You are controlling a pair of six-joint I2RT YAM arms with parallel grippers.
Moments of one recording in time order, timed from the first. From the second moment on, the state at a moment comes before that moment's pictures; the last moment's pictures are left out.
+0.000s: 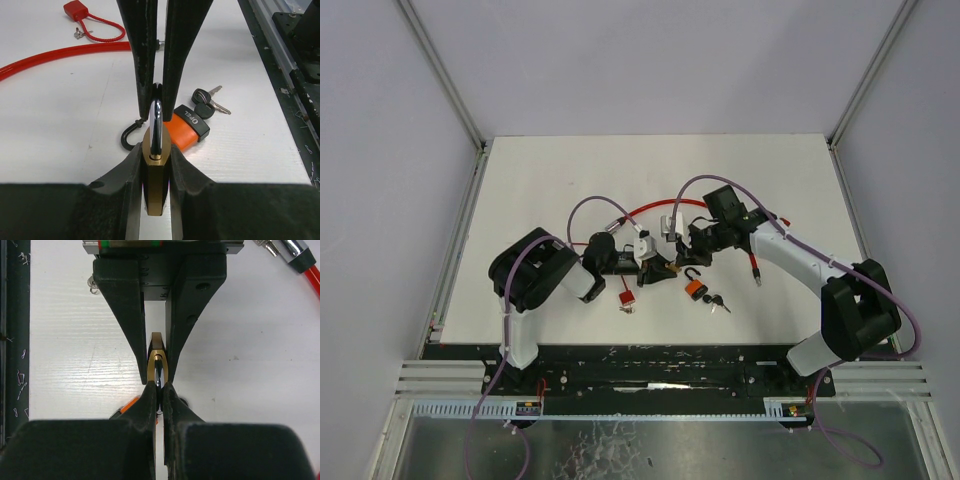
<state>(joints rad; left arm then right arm) -0.60 1.97 0.61 1.31 0.88 0.01 0.52 1.53 1.05 -0.57 -0.71 -0.88</state>
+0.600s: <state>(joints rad) -0.62 1.97 0.61 1.12 0.85 0.10 0.53 1.67 1.08 -0.63 -0.73 -0.88</state>
